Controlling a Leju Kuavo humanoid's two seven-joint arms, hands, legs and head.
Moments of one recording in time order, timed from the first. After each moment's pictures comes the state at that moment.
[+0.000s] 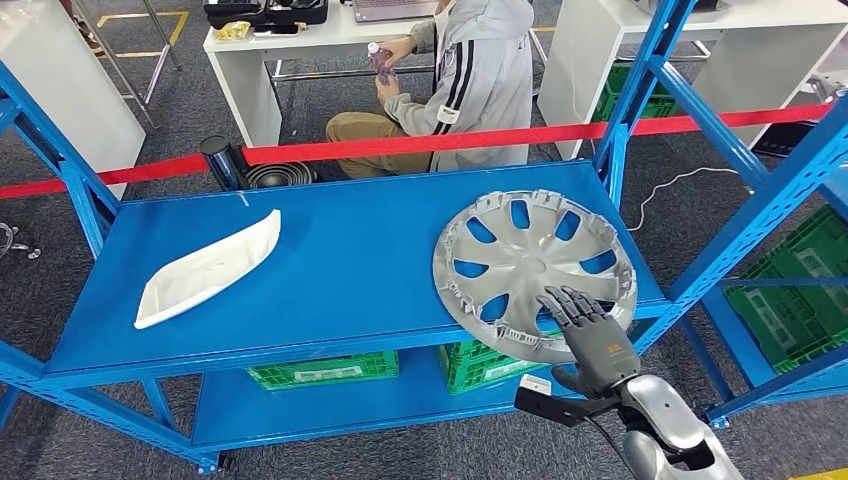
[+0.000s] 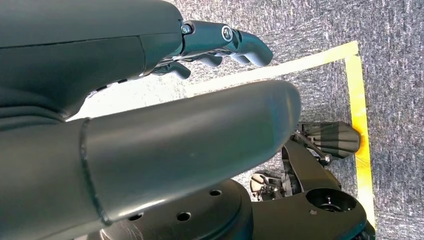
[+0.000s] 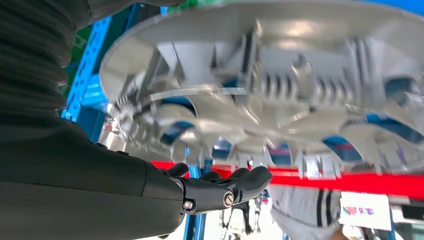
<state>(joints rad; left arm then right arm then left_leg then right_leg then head) -0.09 -0.16 1.19 -0.19 -1.09 -0.14 -0.22 0.04 -0.25 0.21 -1.54 1.23 -0.07 -0.07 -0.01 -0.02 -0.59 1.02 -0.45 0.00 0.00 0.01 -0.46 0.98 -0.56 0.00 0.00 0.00</state>
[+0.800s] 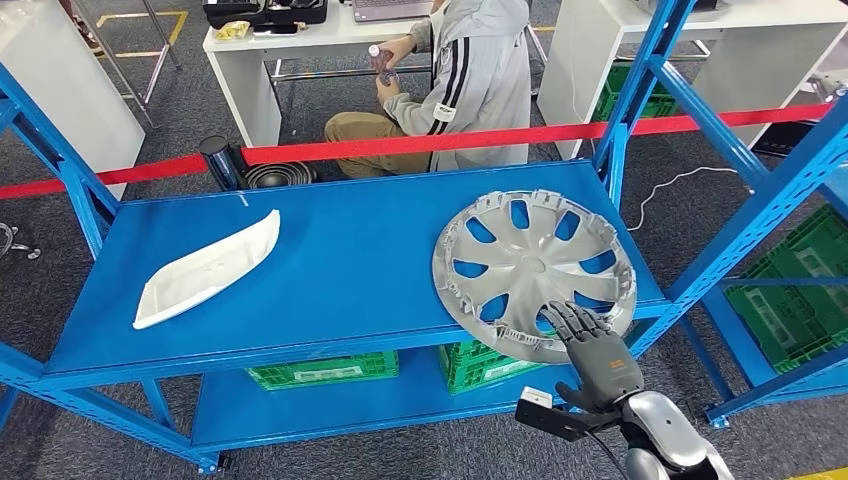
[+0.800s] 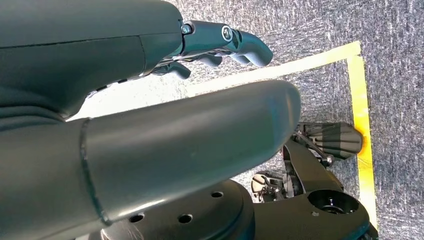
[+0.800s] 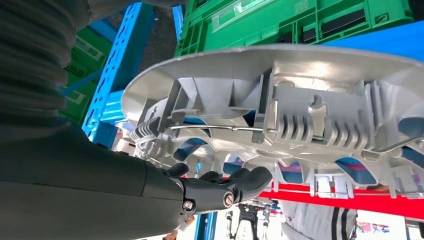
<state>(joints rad) -0.09 -0.16 1.19 -0.19 -1.09 -0.14 -0.21 0.11 -0.25 0.19 -1.58 1.25 -0.05 -0.02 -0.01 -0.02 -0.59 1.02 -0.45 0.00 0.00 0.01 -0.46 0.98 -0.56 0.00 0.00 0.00</state>
